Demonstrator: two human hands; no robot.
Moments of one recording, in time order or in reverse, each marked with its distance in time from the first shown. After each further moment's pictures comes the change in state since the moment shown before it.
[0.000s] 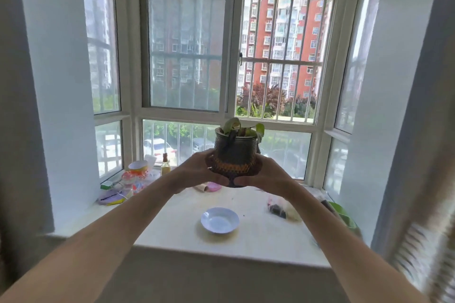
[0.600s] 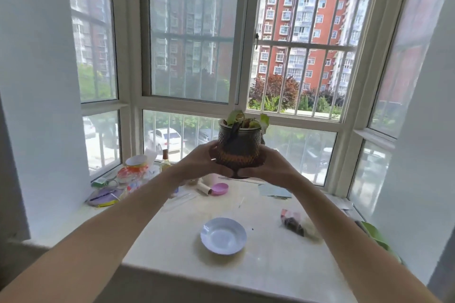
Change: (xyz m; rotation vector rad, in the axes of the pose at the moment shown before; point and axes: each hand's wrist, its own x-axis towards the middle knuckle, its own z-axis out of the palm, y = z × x) left_hand 0.158 -0.116 -0.026 -0.076 0.063 -0.026; right_hand 0.159 0.105 0.006 0.107 -0.015 -0.059
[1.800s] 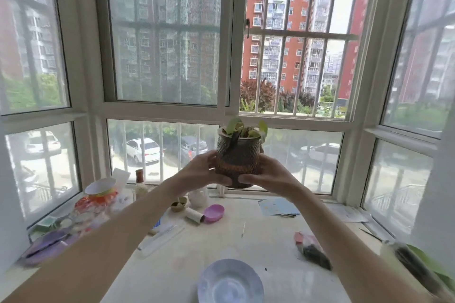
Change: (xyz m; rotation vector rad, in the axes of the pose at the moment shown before) left_hand 0.182 -0.155 -0.047 -0.002 -0.071 0.015; right_hand 0.164 0.154 0.040 0.098 0.075 0.042
